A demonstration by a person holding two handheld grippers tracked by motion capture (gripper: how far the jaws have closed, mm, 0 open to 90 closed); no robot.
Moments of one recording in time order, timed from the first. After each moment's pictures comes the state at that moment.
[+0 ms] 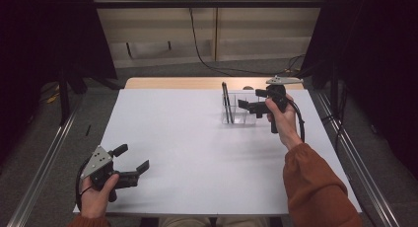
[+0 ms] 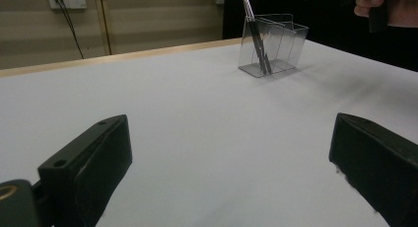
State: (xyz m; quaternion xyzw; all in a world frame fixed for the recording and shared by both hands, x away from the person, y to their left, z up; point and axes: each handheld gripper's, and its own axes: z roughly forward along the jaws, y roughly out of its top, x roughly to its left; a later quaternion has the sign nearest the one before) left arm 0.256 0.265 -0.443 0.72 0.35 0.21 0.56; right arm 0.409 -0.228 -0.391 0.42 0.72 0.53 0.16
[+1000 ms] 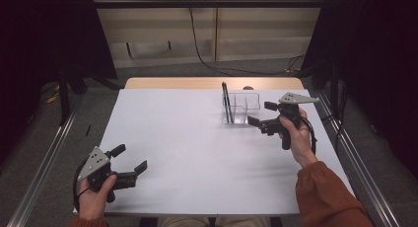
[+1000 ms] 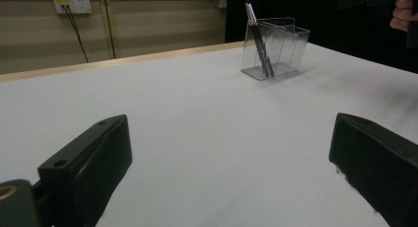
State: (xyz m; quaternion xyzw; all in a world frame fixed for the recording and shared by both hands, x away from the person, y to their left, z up) left arm 0.253 0.270 -0.442 0.72 0.35 0.22 0.56; right arm 0.351 -0.248 -0.398 0.39 0.72 0.54 0.17
